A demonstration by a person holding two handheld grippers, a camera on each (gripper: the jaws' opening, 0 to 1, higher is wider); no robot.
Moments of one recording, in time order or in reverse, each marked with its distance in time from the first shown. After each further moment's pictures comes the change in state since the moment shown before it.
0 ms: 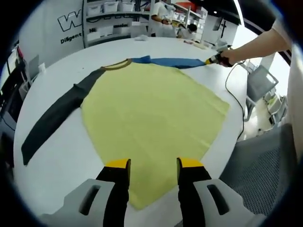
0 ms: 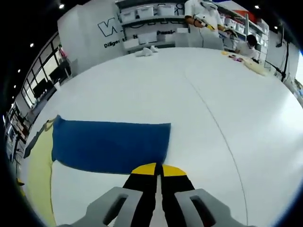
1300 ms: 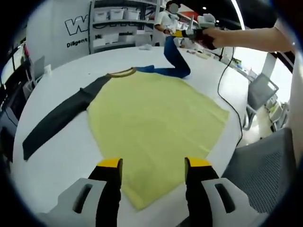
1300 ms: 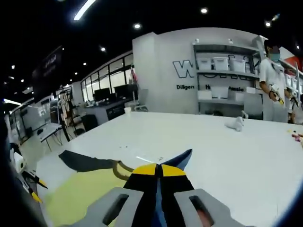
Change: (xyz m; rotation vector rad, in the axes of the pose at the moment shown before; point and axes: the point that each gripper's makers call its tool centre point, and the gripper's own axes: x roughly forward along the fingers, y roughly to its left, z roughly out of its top) left arm -0.010 0.005 0.004 -0.031 -0.099 0.019; right arm -0.045 0.327 0.140 -0.382 -0.399 0.548
